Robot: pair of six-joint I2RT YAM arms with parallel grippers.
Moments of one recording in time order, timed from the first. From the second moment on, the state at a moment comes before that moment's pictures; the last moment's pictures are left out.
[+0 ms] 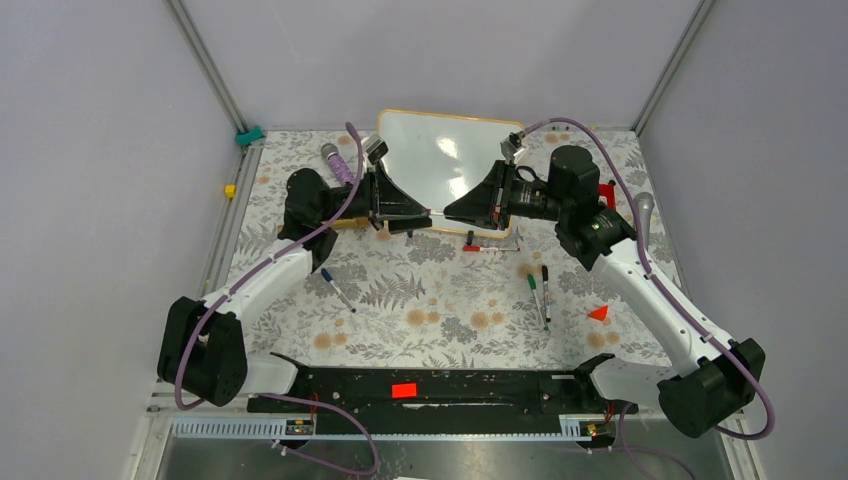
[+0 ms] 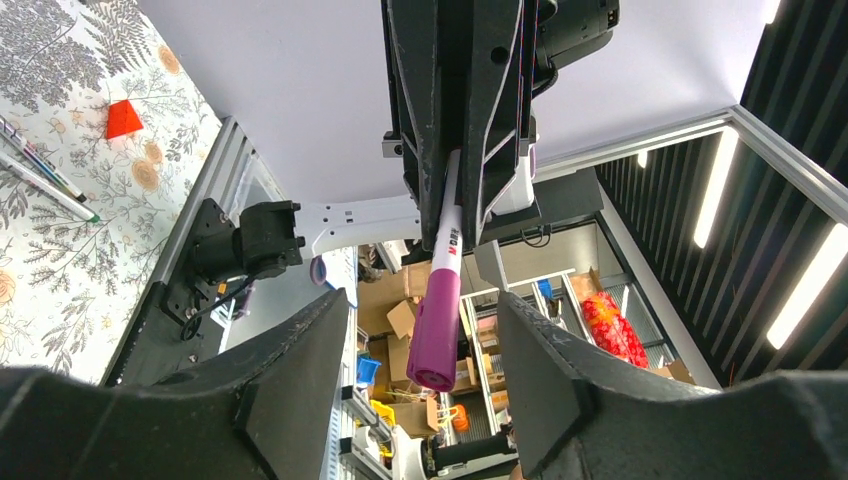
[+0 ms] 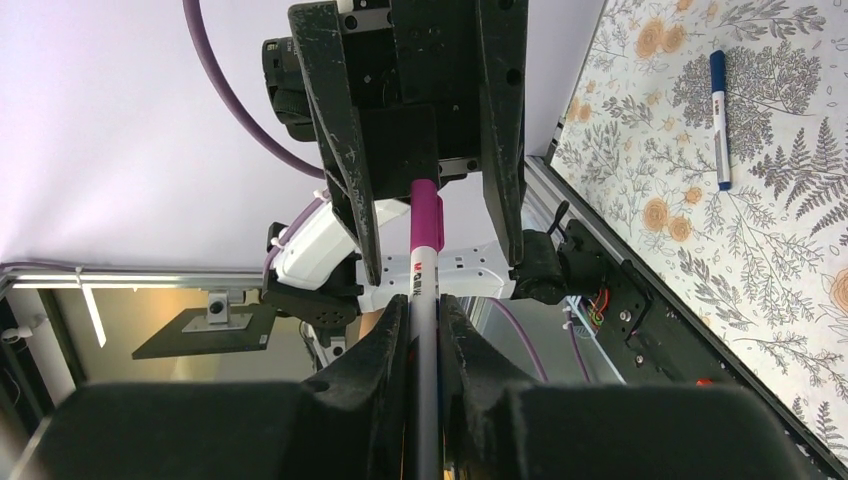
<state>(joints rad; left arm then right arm) -0.39 1.33 0.89 0.75 1.14 -1.57 0.49 1.20 1.16 -0.15 -0.79 1.19</state>
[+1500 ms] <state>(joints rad) -0.22 1.27 0.96 0.03 0.86 -1.11 0.19 1.02 1.02 -0.33 -0.82 1.11</state>
